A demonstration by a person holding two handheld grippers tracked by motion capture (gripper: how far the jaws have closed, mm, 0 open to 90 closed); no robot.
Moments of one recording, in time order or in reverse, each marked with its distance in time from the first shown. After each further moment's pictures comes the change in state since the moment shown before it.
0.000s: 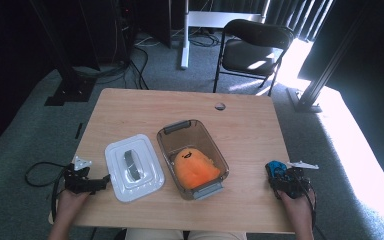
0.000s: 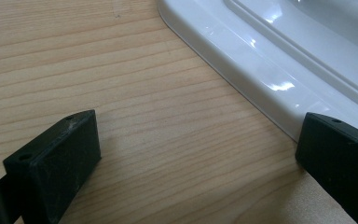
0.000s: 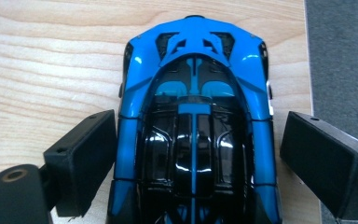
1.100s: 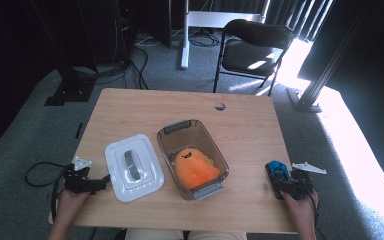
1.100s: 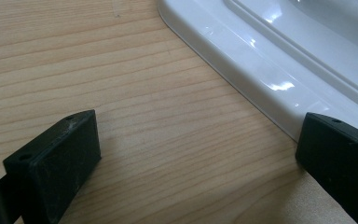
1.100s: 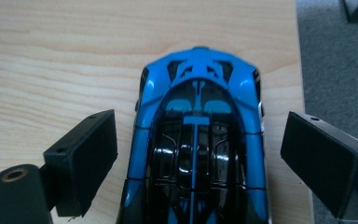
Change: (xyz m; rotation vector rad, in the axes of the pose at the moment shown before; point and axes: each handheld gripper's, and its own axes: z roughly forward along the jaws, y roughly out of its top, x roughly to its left) left arm 0.000 0.000 0.000 0.000 -0.001 0.001; right arm -0.008 -0.005 -0.009 -0.117 0.067 -0.003
